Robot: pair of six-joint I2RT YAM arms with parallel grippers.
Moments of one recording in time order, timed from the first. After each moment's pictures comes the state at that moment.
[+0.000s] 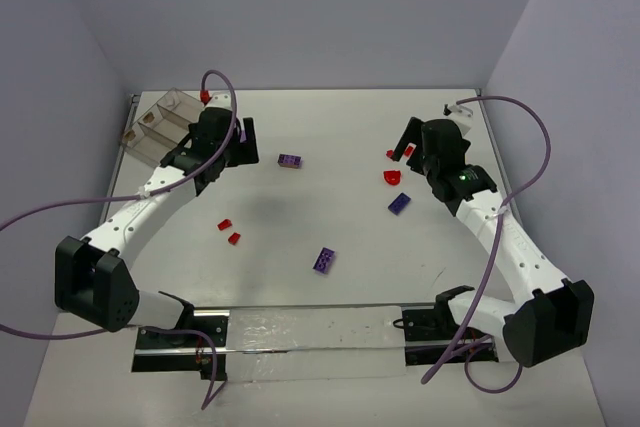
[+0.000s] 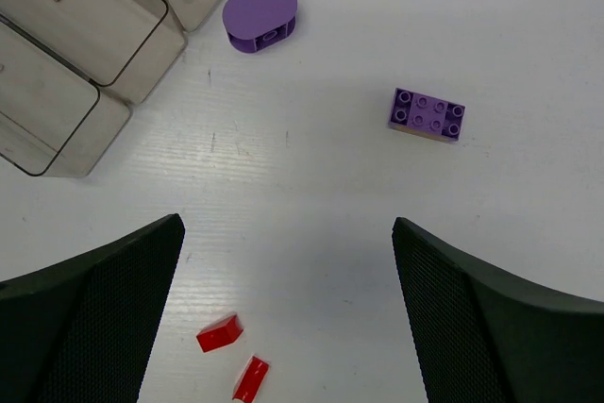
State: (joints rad) left arm -0.44 1.39 1.15 -0.42 -0.34 -0.33; right arm 0.30 1.13 1.00 -0.44 0.35 0.57
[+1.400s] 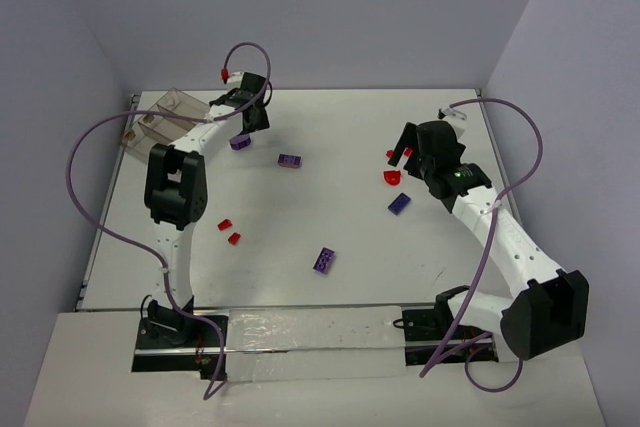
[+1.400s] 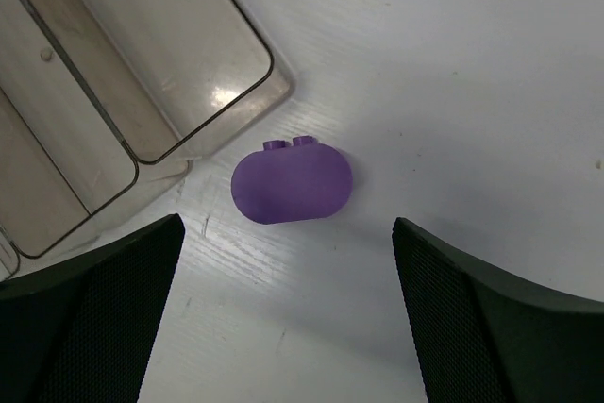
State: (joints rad) left arm -0.36 2.20 1.87 -0.60 -0.58 -0.48; right arm 0.30 1.17 0.99 -0.47 0.33 0.58
